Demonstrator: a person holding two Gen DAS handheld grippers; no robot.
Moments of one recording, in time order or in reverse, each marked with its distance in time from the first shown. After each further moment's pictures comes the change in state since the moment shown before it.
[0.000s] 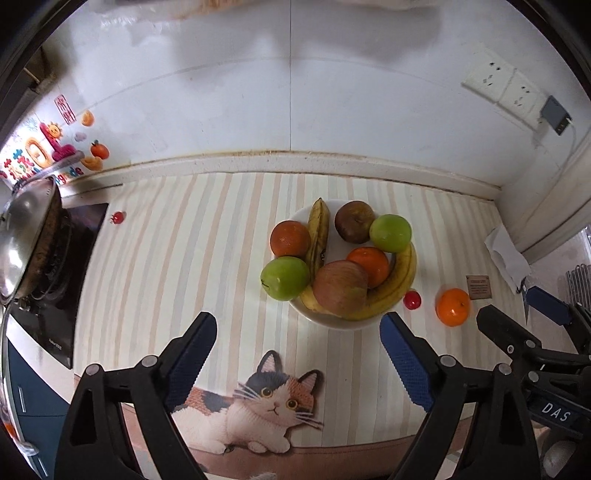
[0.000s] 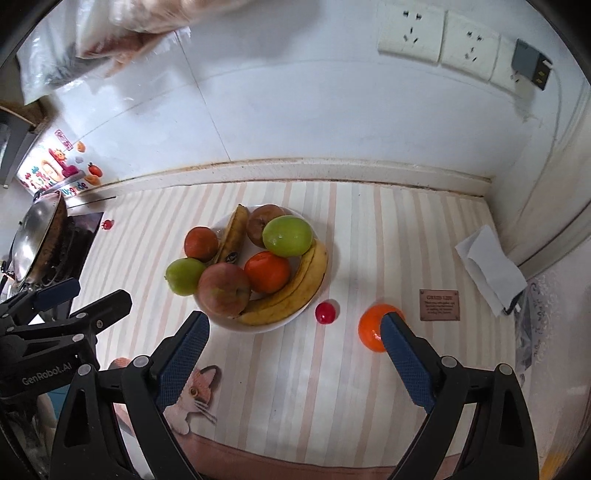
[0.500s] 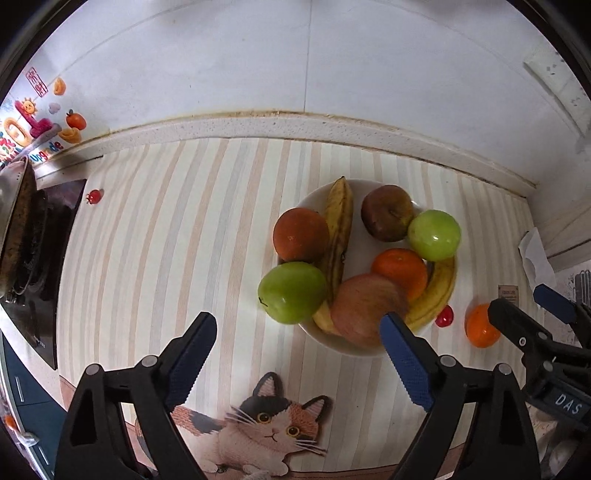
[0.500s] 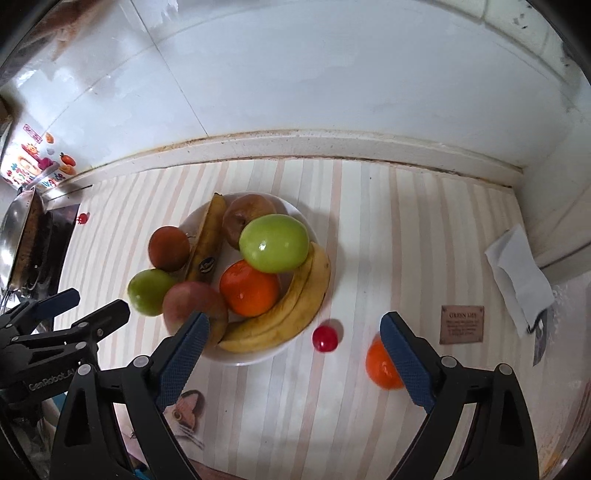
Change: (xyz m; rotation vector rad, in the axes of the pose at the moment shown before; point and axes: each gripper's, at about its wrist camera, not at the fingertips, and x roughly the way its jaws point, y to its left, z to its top) left arm 0.088 0.008 0.032 -0.048 0.147 0.011; right arm 0.091 -0.011 0.040 0.014 0.129 -0.005
